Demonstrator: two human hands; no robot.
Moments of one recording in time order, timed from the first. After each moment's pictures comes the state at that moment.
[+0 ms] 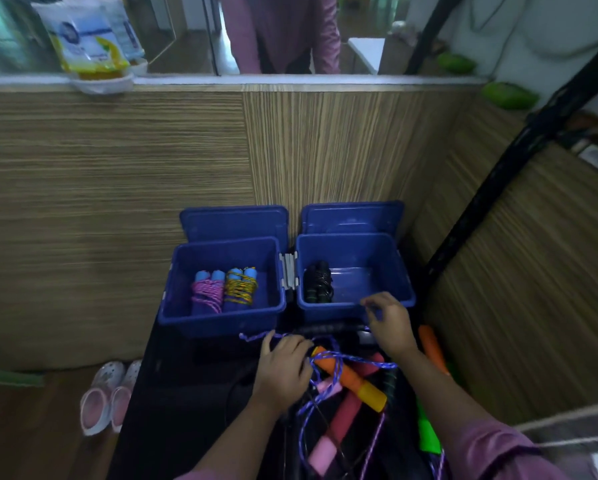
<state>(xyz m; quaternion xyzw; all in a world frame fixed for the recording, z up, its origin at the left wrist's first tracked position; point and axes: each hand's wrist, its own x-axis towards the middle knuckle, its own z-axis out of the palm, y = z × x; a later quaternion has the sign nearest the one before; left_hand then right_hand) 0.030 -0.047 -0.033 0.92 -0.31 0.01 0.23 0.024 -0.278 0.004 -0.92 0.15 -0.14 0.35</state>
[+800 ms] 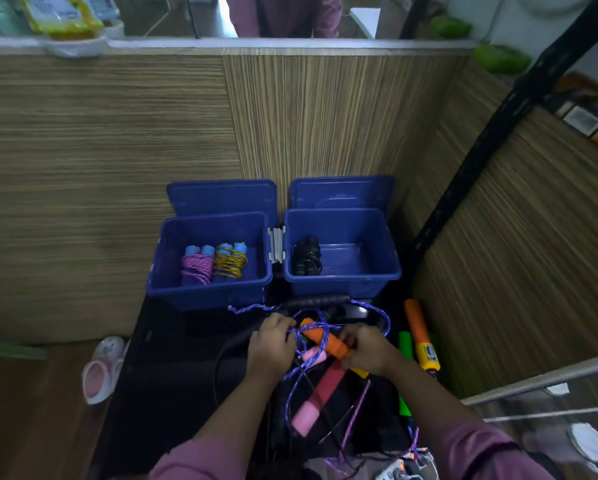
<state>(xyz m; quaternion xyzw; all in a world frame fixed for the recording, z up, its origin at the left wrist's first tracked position) 0.015 -0.063 -0.044 0.94 -0.16 -0.06 0.29 -0.034 -0.274 -0.037 -0.93 0.08 0.18 0.32</state>
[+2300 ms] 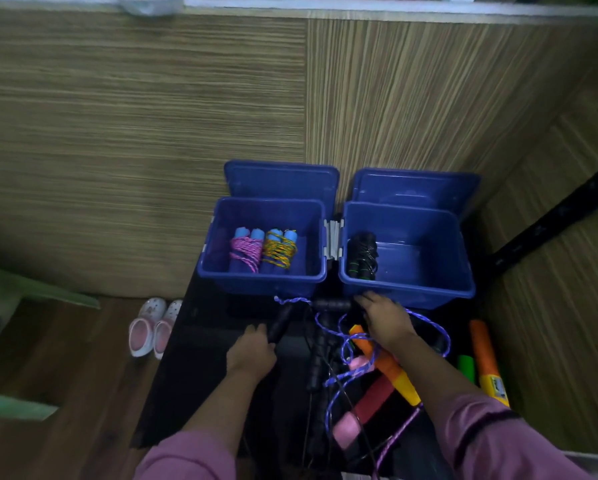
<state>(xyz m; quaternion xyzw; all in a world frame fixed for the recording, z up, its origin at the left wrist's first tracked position) 0.044 0.035 -0.065 0.96 0.02 -0.24 0.14 0.054 -0.230 -0.046 -0.99 -0.02 0.14 0.05</state>
